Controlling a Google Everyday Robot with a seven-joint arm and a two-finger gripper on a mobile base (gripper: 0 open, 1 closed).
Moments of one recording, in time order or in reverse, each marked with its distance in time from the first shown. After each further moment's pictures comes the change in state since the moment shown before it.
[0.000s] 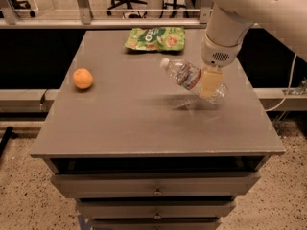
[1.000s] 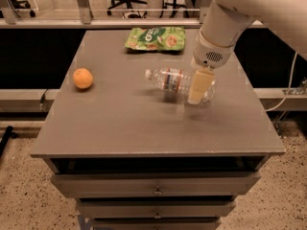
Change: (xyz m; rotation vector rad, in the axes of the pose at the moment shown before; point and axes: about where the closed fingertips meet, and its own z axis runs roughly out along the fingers) arm -0.031 0.017 -0.003 -0.069 -0.120 0.005
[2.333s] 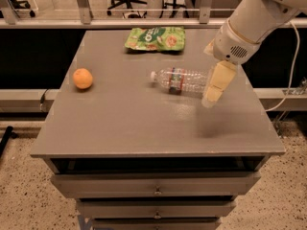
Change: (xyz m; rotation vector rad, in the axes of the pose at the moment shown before) arm 0.016 0.008 -0.031 -0.019 -0.176 0.035
